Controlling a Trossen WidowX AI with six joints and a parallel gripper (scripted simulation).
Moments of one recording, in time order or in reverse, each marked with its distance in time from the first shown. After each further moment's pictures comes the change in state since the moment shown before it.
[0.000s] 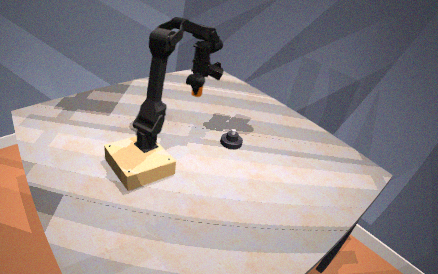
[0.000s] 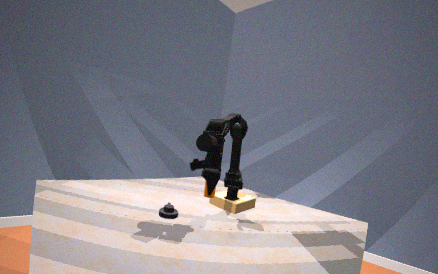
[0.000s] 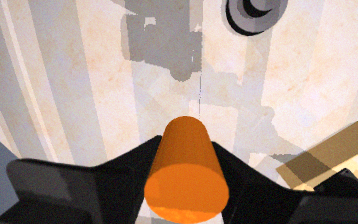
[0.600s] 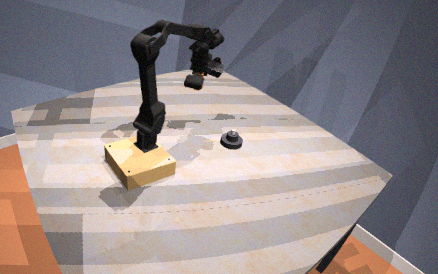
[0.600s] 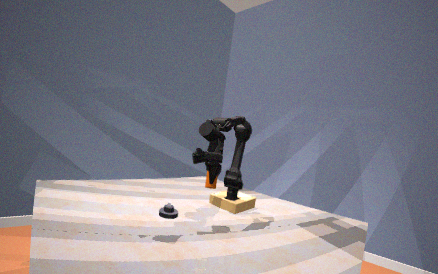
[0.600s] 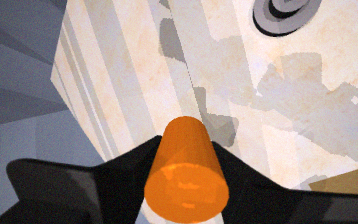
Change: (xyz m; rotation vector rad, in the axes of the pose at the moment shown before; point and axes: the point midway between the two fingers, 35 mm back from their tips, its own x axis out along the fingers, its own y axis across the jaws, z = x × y) arm -0.032 -0.014 0.000 0.007 0.009 0.316
